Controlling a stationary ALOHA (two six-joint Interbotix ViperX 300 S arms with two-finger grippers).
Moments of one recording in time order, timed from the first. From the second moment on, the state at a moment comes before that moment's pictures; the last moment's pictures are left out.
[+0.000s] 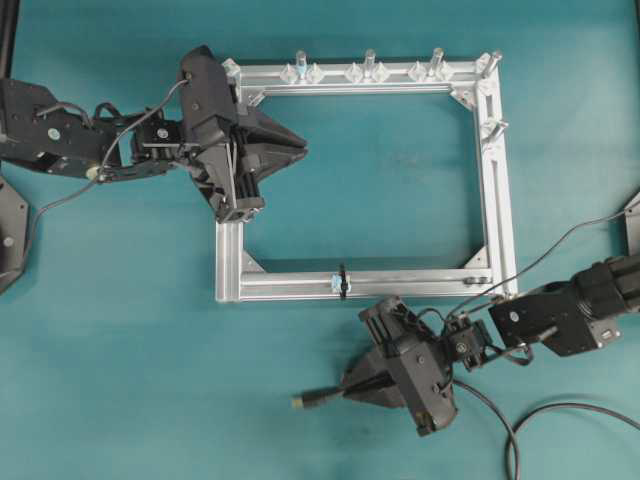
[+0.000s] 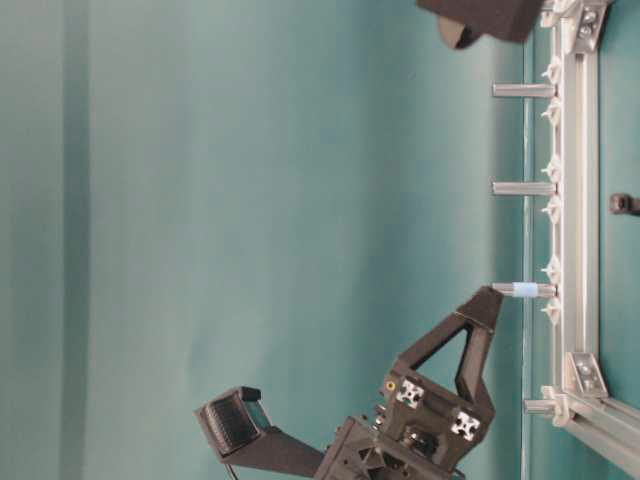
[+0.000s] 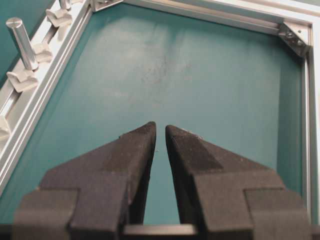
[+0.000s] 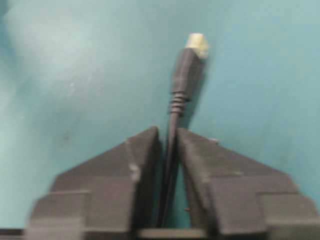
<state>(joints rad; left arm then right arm) 0.18 -0.03 0.83 -0.07 -0.40 -0.02 0.35 0.35 0.72 -0.06 -0.57 0.09</state>
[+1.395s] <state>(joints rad) 0.16 -0.03 0.83 -0.07 -0.40 -0.02 0.35 0.17 0.75 -0.06 -0.33 0.09</state>
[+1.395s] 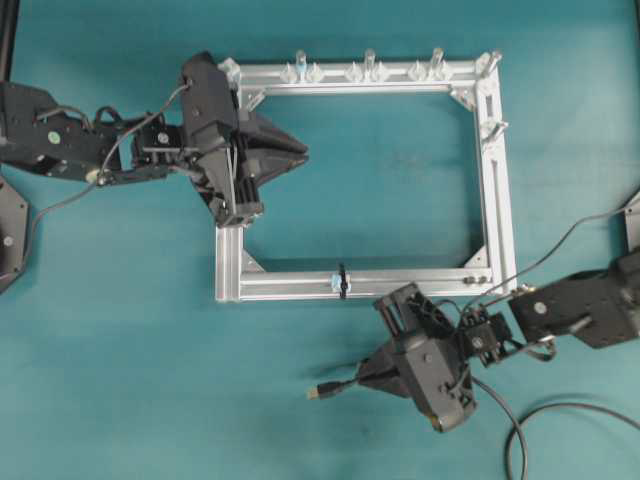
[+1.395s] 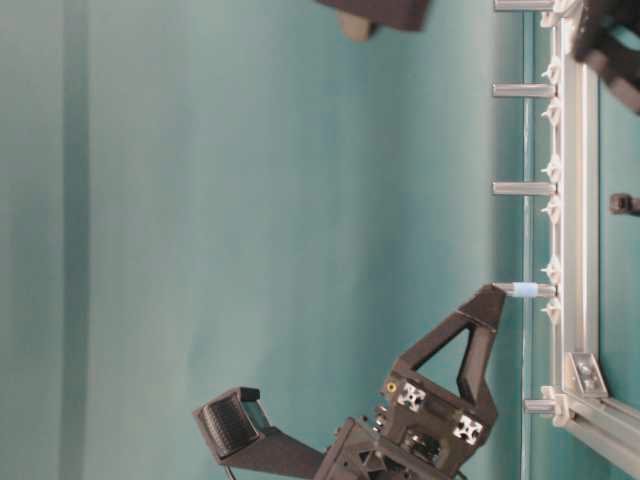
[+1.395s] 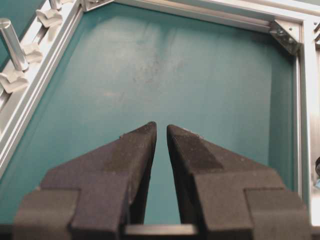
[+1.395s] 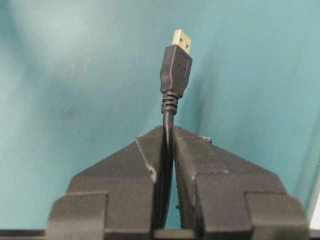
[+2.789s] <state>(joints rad) 0.15 -0.03 0.83 -0.07 -0.40 -0.02 0.28 -0.11 0.94 -0.07 -0.24 0.09</state>
